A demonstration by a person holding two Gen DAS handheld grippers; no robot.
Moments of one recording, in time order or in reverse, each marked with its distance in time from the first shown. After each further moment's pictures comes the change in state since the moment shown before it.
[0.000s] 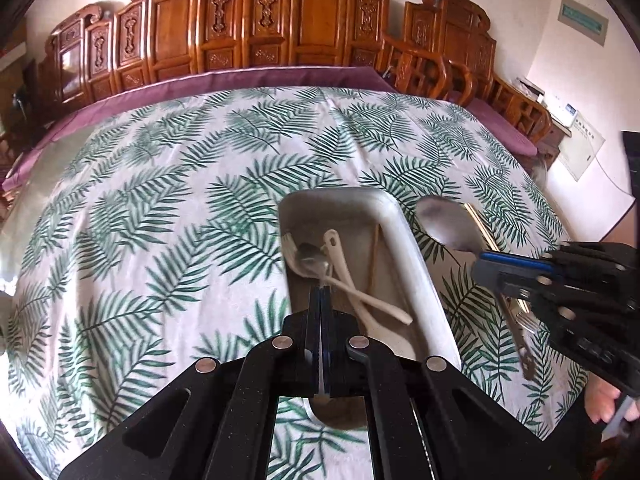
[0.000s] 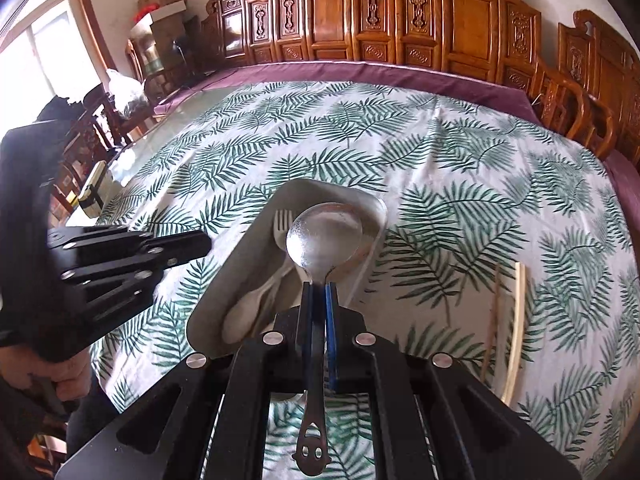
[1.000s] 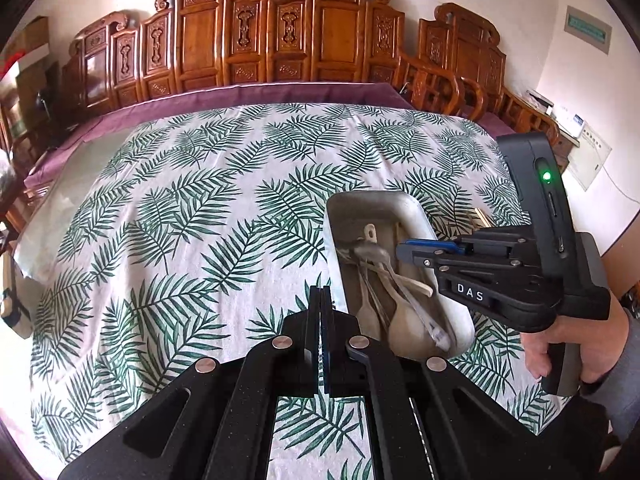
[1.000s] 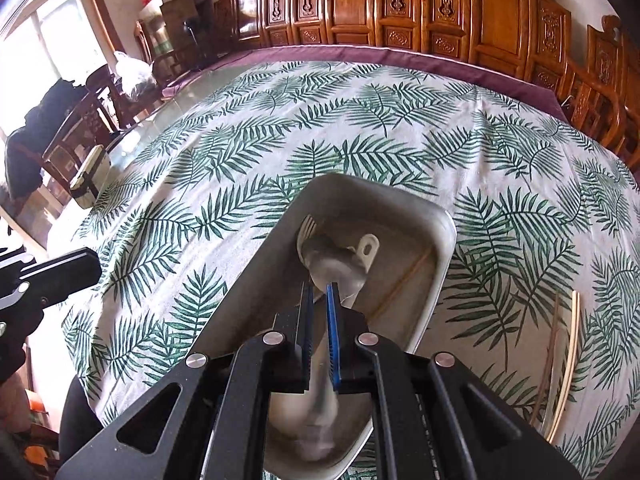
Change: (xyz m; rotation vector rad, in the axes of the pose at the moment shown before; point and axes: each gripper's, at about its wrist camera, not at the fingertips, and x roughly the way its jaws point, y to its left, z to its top) left arm -0.047 0.026 -0.020 -0.016 -0.049 0.051; right arm 0.060 0.024 0.019 -0.052 0.039 0.029
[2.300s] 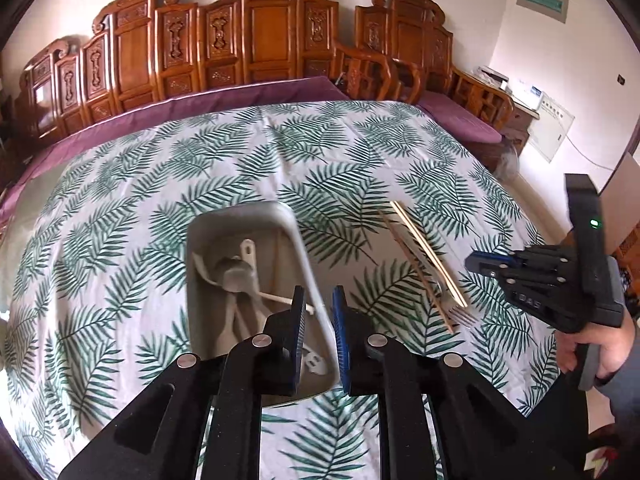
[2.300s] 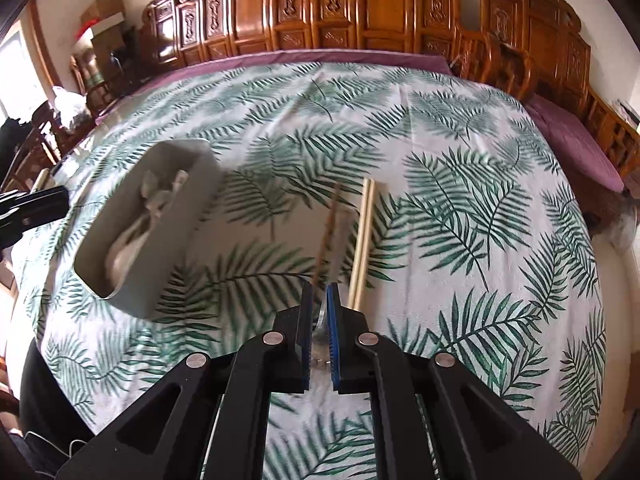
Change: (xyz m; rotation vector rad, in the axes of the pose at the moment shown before) left arm 0.022 -0.123 0.015 0.118 0.019 -0.117; right arm -0.095 -0.154 -0.115 0.171 -0.023 -0.204
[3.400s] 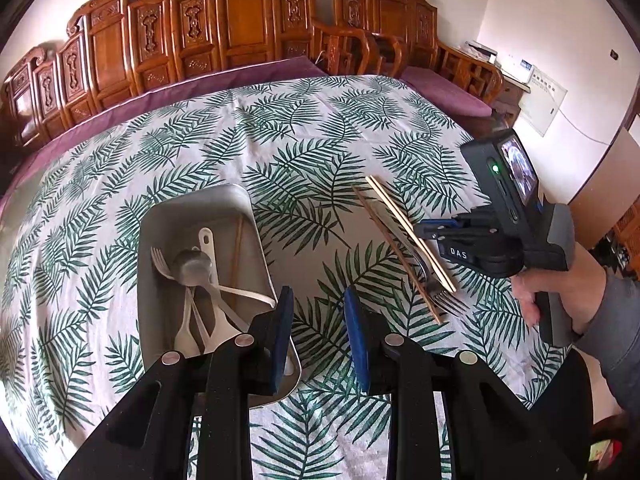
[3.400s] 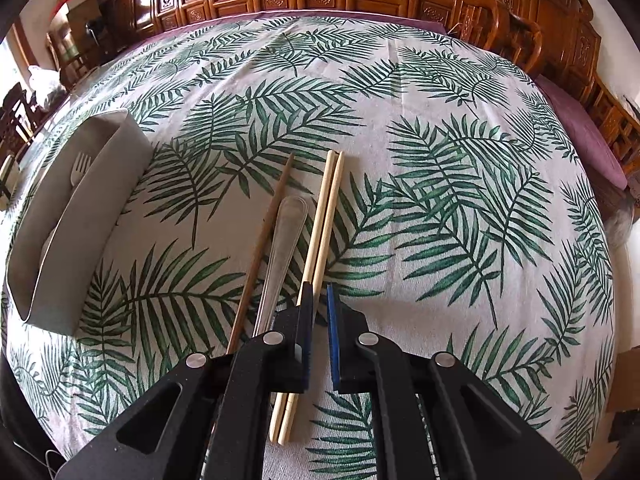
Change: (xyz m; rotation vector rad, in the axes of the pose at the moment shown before) left arm 0.029 -0.030 -0.003 0.053 0.067 -0.015; right arm 0.076 -0.027 0.023 -0.019 0.132 -0.066
